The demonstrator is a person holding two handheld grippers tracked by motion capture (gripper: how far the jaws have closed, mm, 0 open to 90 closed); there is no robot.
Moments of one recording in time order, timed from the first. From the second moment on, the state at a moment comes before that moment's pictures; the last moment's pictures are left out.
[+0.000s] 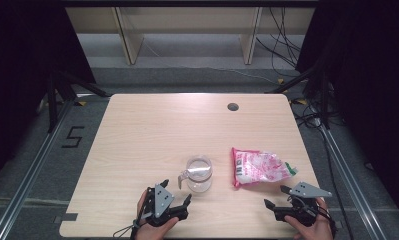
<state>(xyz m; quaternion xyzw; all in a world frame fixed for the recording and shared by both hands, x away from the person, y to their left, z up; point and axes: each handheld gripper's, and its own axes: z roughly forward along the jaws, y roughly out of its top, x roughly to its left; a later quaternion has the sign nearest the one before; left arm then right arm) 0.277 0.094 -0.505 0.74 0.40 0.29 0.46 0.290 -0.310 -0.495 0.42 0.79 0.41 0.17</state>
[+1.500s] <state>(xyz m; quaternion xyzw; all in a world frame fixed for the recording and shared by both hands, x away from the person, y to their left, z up) 0.309 0.094 -0.502 0.75 0.35 0.29 0.48 0.288 -0.306 -0.492 0.41 0.79 0.42 0.16</state>
